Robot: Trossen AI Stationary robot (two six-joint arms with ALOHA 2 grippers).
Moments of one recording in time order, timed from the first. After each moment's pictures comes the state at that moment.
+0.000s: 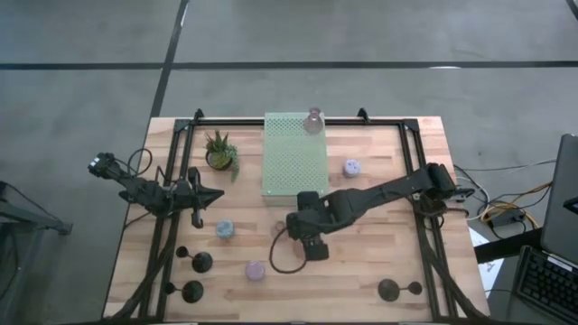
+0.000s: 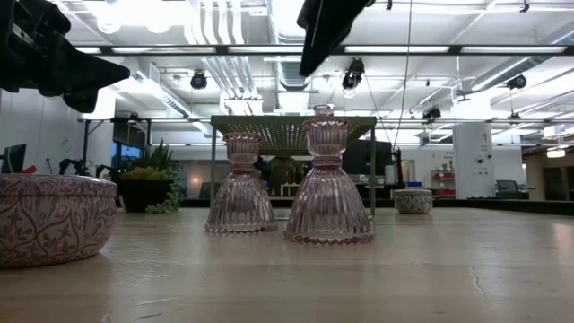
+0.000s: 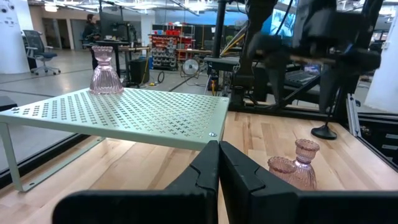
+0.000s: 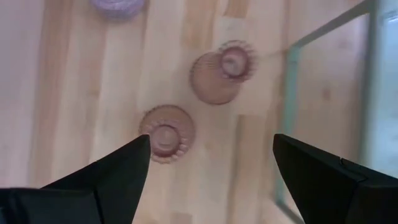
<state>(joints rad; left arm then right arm) -0.54 0.06 0.03 -0.01 -0.74 -0.05 0.29 1.95 1.80 -1.03 0.12 0.16</state>
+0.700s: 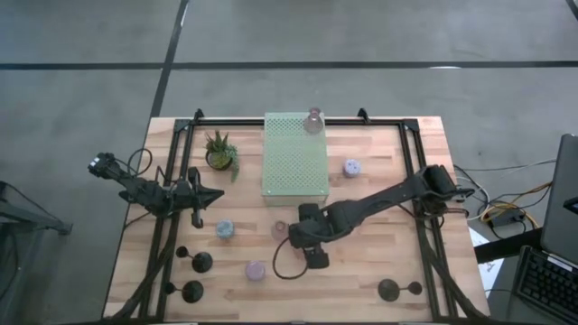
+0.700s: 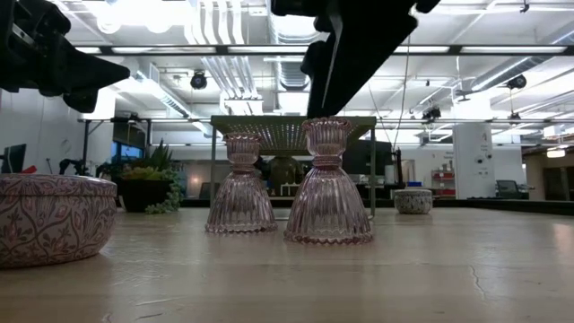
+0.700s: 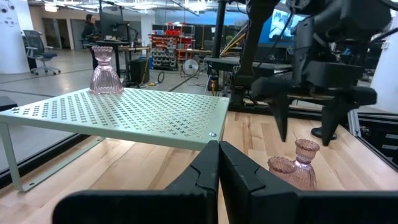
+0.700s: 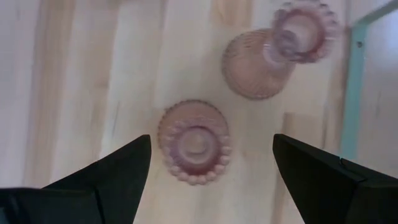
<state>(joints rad) -0.54 0.06 0.03 -0.01 -0.74 -0.05 0.32 1.95 1.58 -0.79 0.07 0.20</state>
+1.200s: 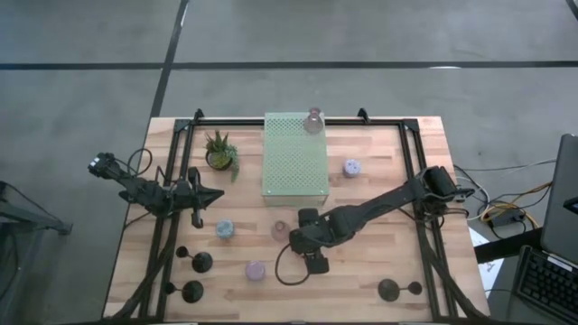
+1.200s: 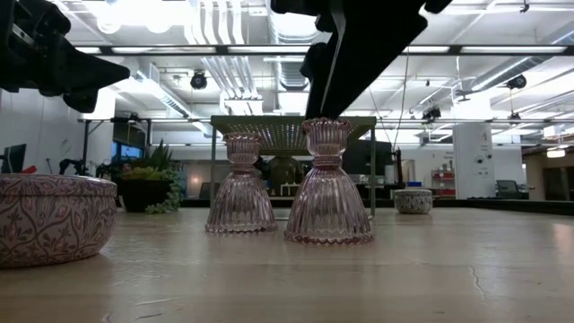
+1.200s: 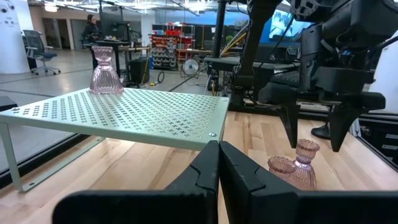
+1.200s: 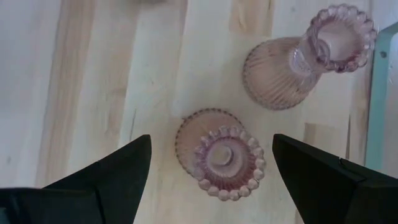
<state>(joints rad) -0.54 0.06 0.03 -0.01 -0.74 -0.05 0.34 1.95 1.53 -0.72 0.07 0.21</state>
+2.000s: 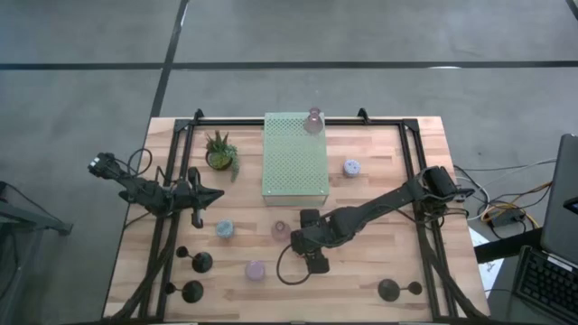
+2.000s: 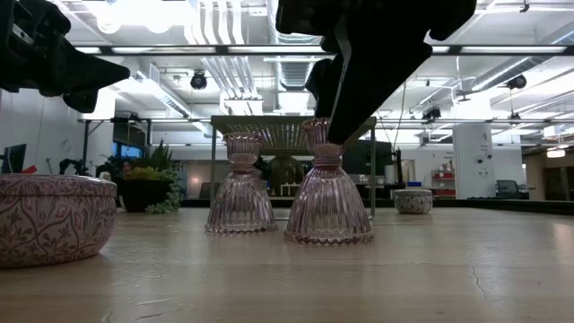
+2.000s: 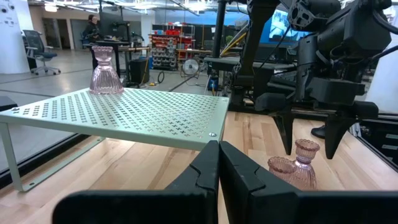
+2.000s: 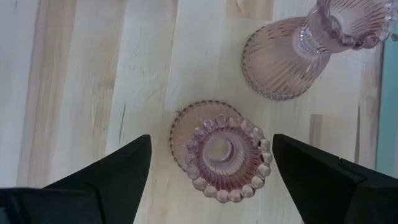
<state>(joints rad) -0.54 0.06 0.03 -0.01 -0.74 -0.05 0.34 1.95 1.47 -0.66 0.08 0.23</state>
